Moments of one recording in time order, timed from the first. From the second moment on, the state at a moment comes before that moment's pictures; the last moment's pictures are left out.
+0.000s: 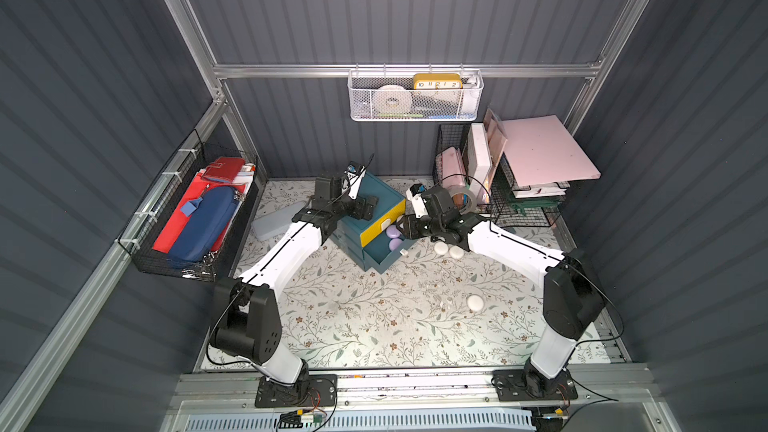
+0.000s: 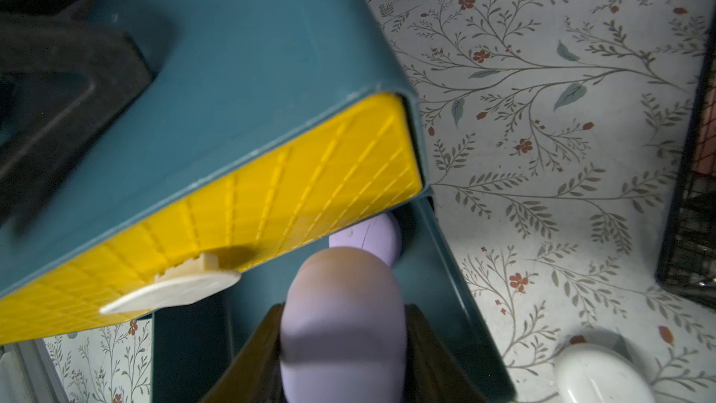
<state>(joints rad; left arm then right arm) -0.33 1.60 1.28 -0.18 0.20 0.16 0.64 1.78 1.38 -0.30 -0.13 0.38</state>
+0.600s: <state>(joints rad) -0.33 1.60 1.28 -0.18 0.20 0.16 0.64 1.72 1.34 -0.28 -0.07 0.35</state>
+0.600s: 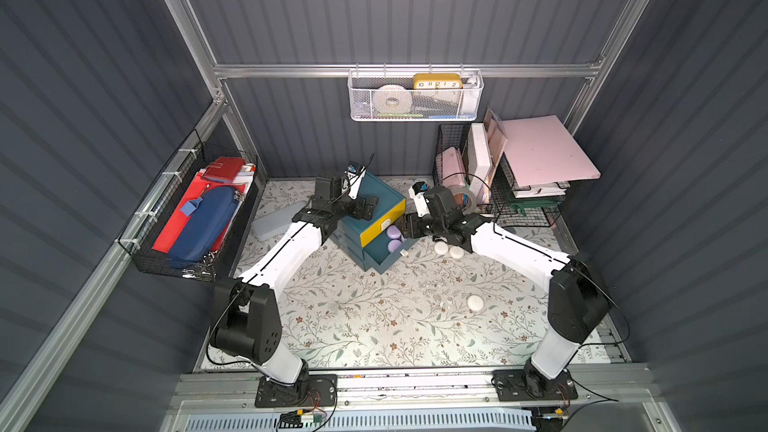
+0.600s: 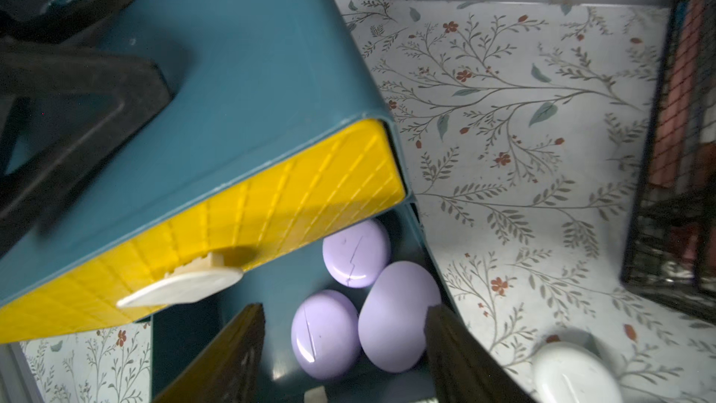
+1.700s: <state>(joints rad) -0.33 1.60 1.28 -0.18 0.20 0.16 0.64 1.46 0.85 0.02 -0.18 0.66</state>
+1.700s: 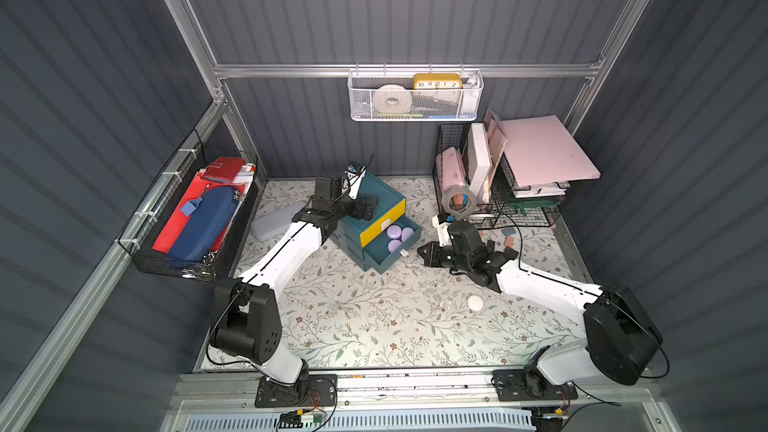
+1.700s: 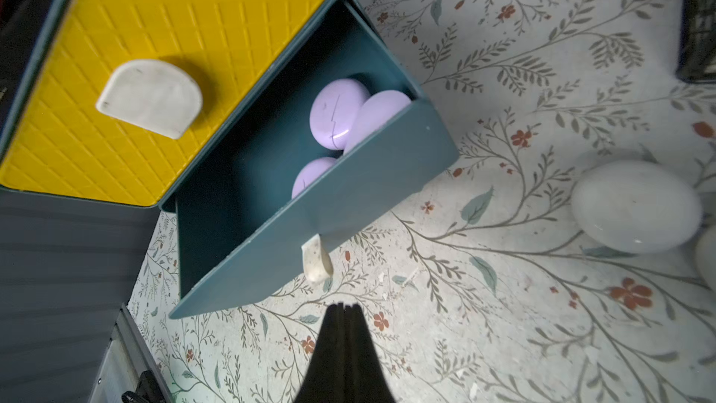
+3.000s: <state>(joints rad) -0.33 1.60 1.28 -0.18 0.20 0.16 0.63 1.85 0.98 0.49 -0.22 0.89</state>
